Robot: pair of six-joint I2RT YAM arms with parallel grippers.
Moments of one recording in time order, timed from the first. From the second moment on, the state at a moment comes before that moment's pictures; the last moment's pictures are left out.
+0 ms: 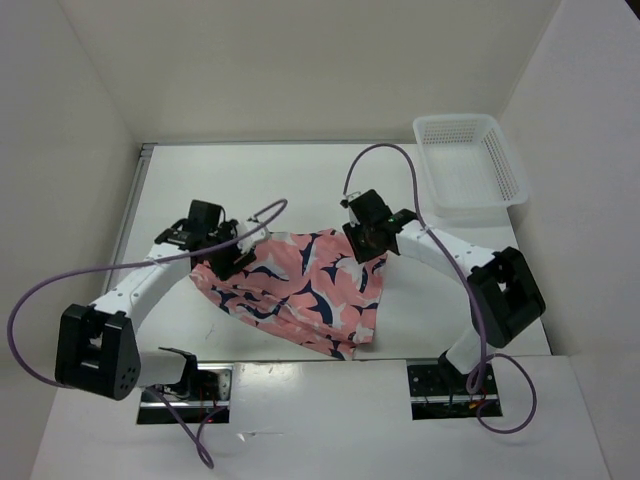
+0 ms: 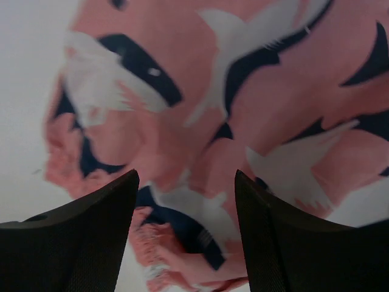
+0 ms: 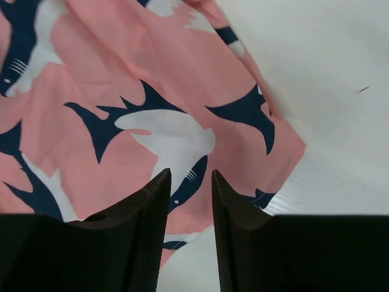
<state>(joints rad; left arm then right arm) -0.18 1.29 0.90 -0.57 0.27 0.76 0.59 1.58 1.10 -0.53 0.06 0.12</state>
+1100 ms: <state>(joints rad) -0.12 1.37 1.00 -0.33 0.08 0.49 0.47 1.71 1.11 -0.50 0.14 0.36</state>
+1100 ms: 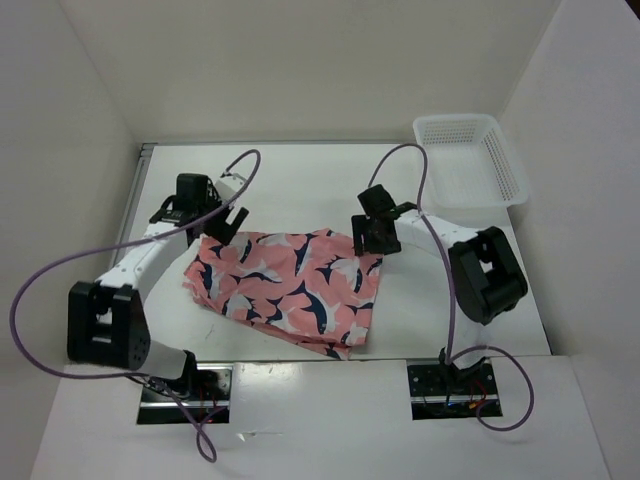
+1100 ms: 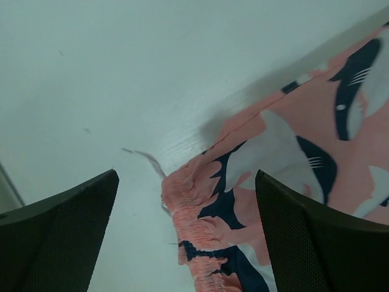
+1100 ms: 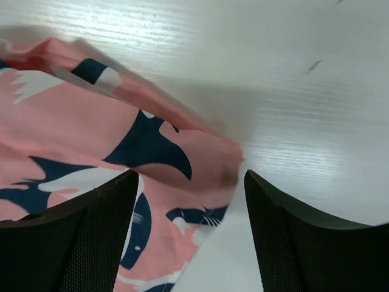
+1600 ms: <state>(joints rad) 0.04 1.82 1.16 -0.50 0.17 0.43 0.47 1.88 1.21 -0.50 -0.01 0.44</state>
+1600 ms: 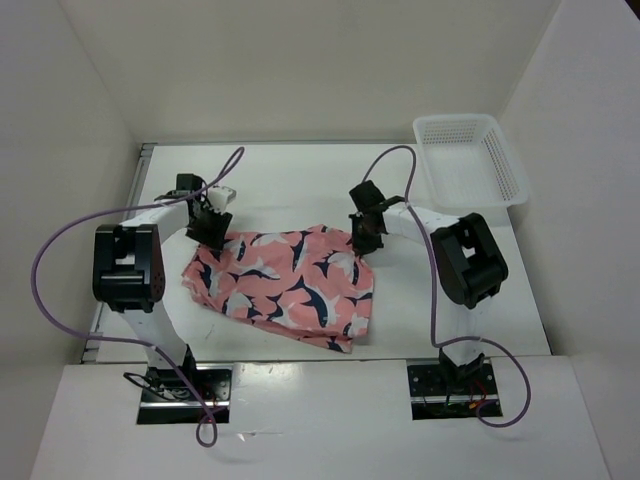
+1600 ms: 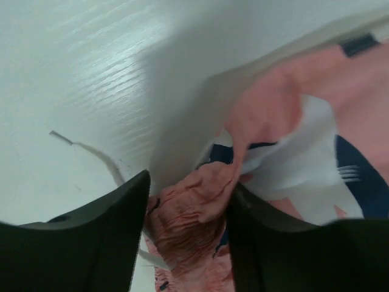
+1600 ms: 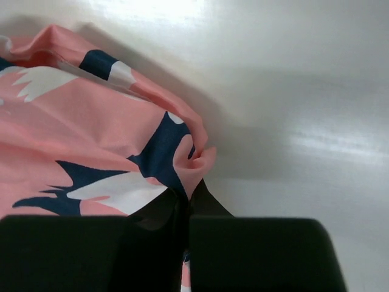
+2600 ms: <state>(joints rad) 0.01 1.61 1.27 -0.66 0.24 0.13 0.37 1.48 1.10 -0.50 0.07 0.38</state>
